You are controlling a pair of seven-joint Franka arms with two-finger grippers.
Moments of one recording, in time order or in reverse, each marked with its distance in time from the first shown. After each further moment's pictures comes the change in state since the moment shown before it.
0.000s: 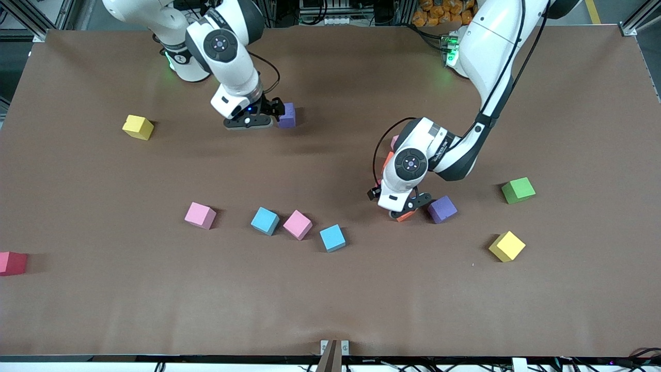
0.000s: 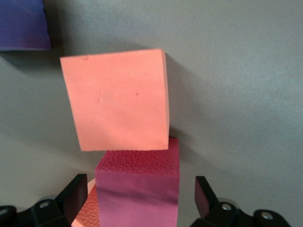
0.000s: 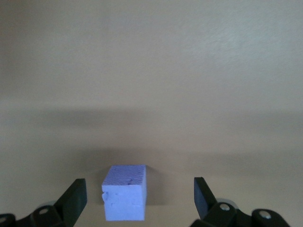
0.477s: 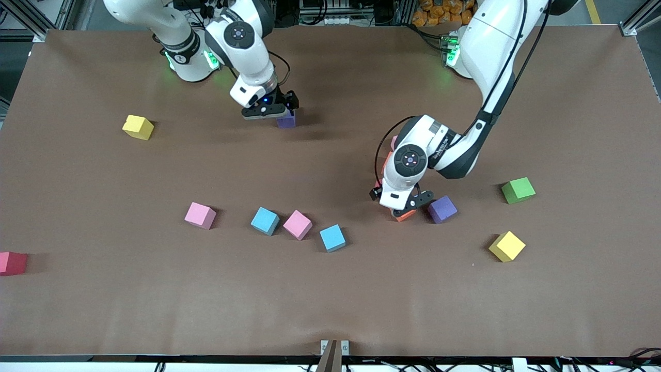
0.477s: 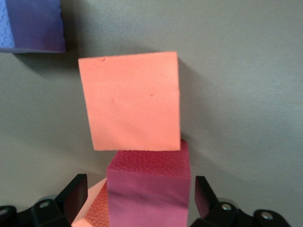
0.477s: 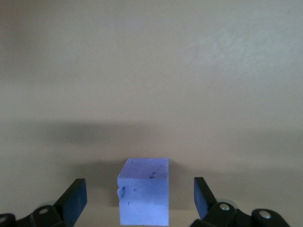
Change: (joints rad) left arm -0.012 -0.006 0.001 -0.028 0.056 -0.001 -0.050; right arm 0.080 0.044 0.057 -0.113 0.000 0.221 0.102
